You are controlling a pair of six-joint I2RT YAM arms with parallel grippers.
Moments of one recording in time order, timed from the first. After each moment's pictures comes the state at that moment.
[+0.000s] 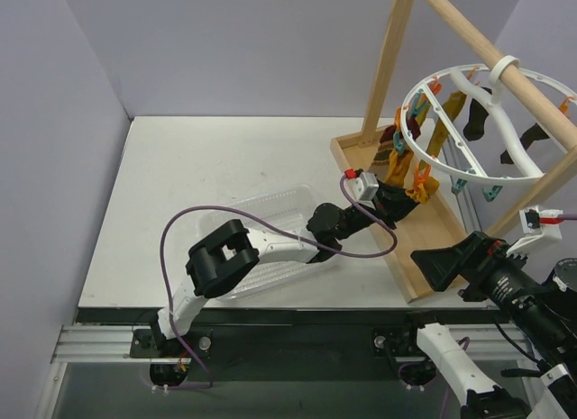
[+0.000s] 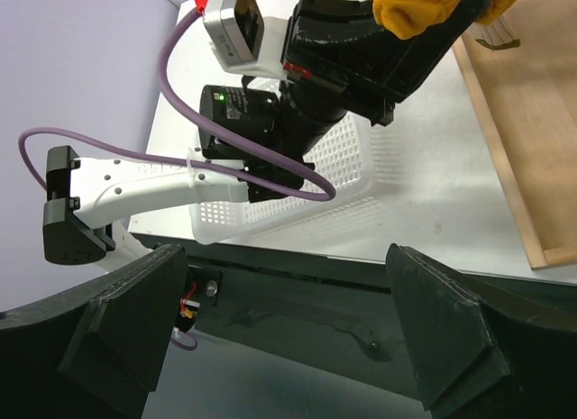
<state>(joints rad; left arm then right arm) -1.14 2.17 1.55 1.27 0.11 -0.36 0.13 0.73 1.86 -1.51 -0.27 0.50</state>
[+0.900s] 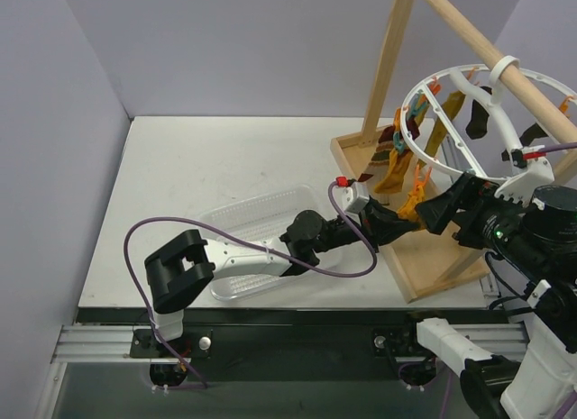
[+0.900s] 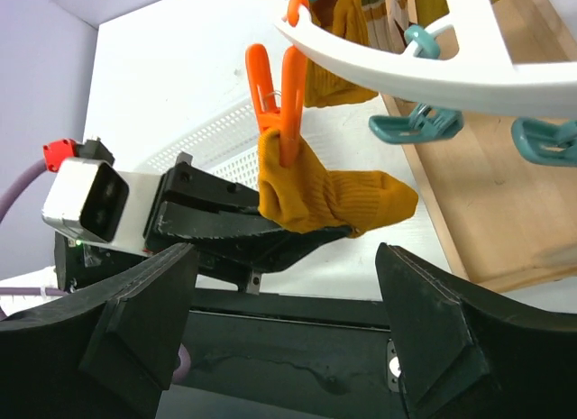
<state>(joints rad) -1.20 1.85 1.25 1.11 0.22 -0.43 0.12 0.97 1.98 -1.49 -0.13 0.40</state>
